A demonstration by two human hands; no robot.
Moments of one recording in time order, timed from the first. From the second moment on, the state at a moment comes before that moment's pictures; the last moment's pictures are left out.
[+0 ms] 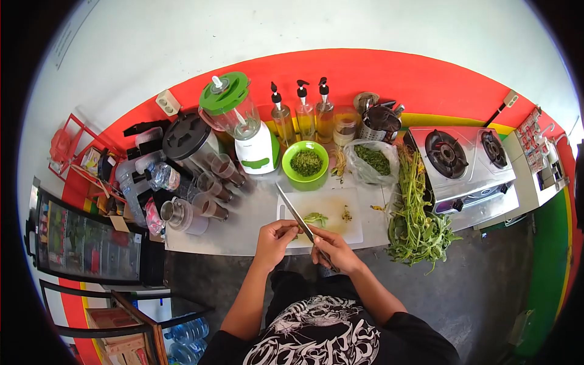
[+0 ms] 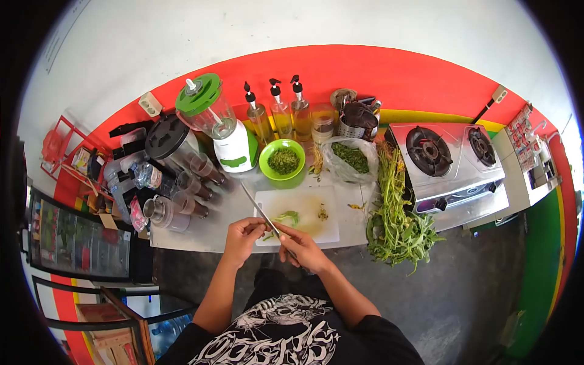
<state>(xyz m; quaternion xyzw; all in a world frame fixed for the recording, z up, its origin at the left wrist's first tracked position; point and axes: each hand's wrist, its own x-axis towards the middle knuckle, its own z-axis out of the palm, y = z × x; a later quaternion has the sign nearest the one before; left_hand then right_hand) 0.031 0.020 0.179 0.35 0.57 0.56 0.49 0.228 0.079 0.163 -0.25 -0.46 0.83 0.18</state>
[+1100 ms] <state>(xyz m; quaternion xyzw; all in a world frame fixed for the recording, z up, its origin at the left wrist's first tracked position) -0.031 -0.073 0.117 0.28 0.77 0.45 0.37 0.174 0.094 0.063 -0.48 -0.32 0.80 0.17</state>
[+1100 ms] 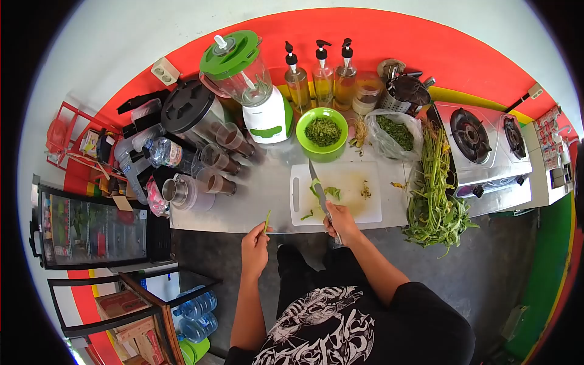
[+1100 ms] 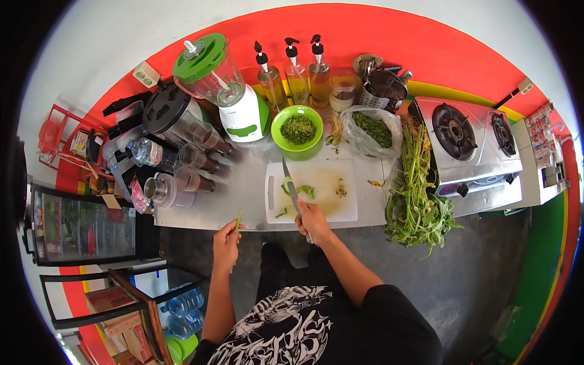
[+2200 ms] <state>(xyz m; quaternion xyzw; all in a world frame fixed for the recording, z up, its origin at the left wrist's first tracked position) -0.002 0.060 0.041 0.60 0.66 0.39 0.20 0.236 0.057 0.136 -0.51 -0.85 0.14 0.03</state>
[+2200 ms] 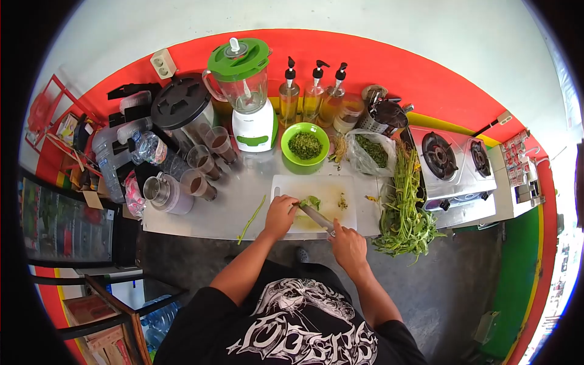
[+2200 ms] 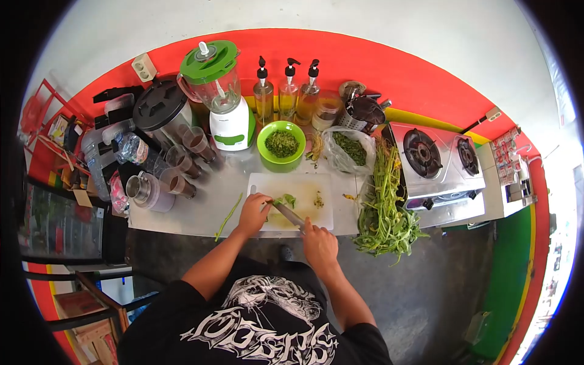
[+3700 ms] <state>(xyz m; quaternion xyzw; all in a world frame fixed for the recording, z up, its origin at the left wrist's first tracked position) -0.051 0.015 0.078 0.39 0.62 0.54 0.42 0.185 0.061 0.037 -0.54 -0.68 0.41 0.28</state>
